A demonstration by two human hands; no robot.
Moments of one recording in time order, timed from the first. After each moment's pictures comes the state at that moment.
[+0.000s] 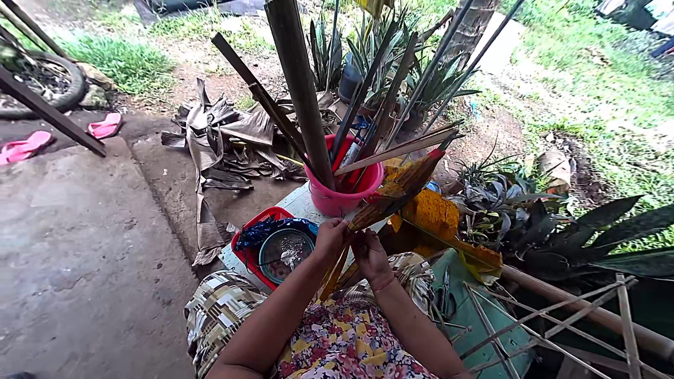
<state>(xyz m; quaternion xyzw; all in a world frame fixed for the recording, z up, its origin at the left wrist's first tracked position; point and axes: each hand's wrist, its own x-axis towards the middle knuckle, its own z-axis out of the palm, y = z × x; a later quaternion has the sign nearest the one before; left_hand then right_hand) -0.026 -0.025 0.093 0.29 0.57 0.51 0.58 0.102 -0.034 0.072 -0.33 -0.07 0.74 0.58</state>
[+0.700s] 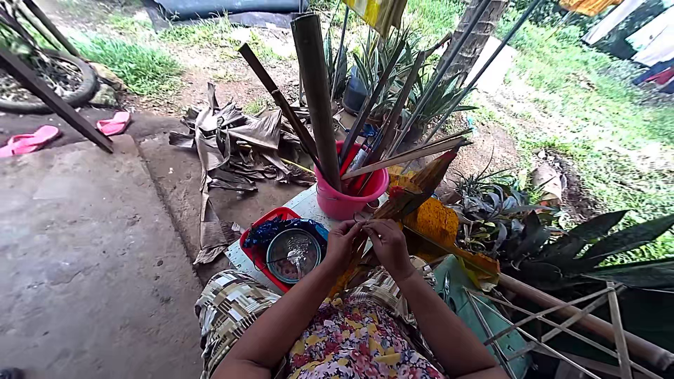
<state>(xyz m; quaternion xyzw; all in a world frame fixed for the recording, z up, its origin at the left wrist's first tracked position) -0.016 -0.046 0.085 0.28 0.40 0.65 0.58 0.125 -0.025 0.121 -0.39 -0.83 0.08 0.39</state>
